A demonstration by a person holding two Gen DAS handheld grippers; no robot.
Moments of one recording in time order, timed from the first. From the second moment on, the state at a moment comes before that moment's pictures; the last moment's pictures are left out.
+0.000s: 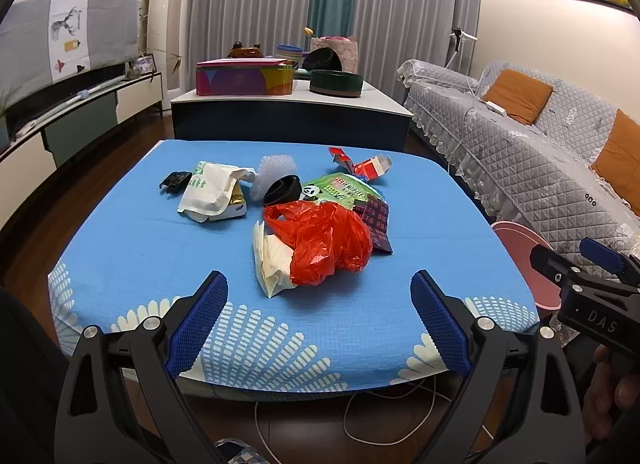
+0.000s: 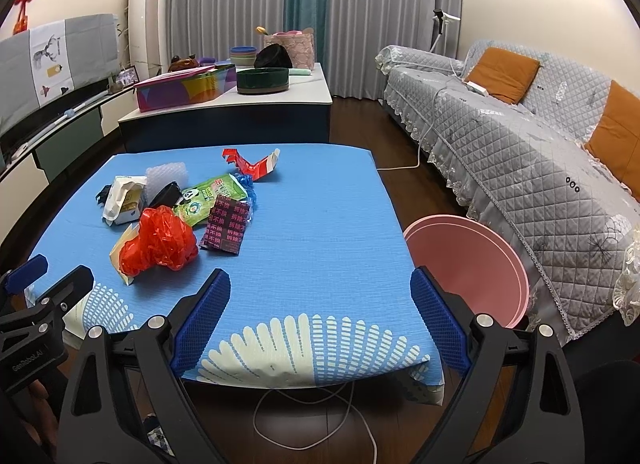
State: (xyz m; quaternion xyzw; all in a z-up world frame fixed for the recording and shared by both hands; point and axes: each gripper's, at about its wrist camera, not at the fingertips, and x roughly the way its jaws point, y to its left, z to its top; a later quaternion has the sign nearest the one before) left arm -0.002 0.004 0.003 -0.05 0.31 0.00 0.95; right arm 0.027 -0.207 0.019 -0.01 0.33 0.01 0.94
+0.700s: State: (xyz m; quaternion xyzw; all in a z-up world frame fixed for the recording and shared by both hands) left arm -0.002 0.001 0.001 -0.05 0.30 0.00 0.95; right arm 0.027 -0.207 0.019 -0.01 0.33 0.00 0.95
